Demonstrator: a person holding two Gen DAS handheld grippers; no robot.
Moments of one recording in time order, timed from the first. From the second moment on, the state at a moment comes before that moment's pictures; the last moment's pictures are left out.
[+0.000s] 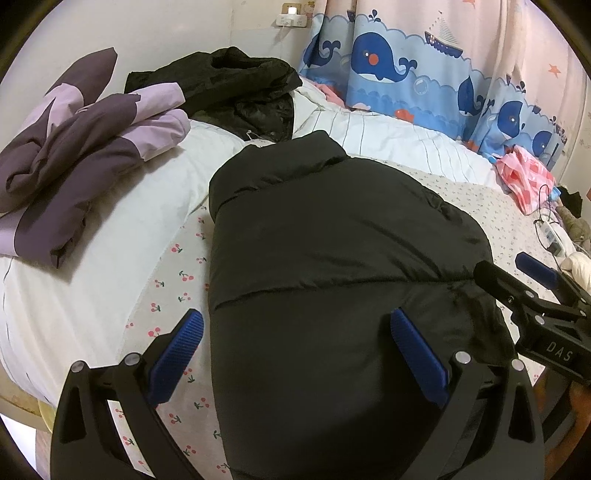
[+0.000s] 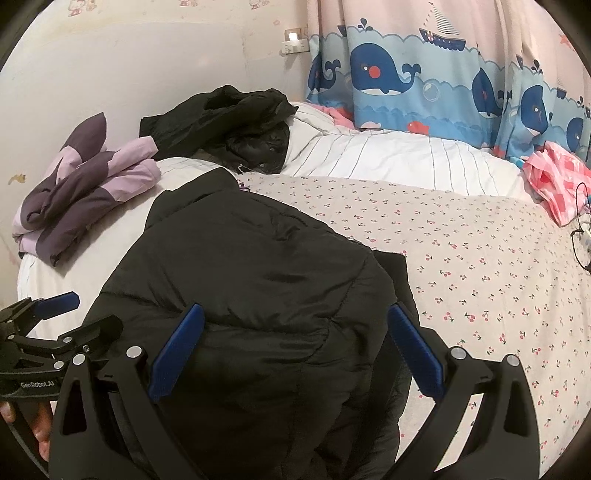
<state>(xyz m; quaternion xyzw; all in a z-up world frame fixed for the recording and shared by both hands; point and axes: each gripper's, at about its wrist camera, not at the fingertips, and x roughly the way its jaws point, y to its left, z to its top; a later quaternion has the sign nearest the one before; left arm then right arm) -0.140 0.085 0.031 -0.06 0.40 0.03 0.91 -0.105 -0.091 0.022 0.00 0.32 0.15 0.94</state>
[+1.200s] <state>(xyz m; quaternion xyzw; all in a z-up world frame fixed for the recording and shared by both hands) -0.136 0.087 0.025 -0.05 0.41 0.03 0.91 -0.092 -0.088 0.002 -0.02 0.39 0.15 0.91</state>
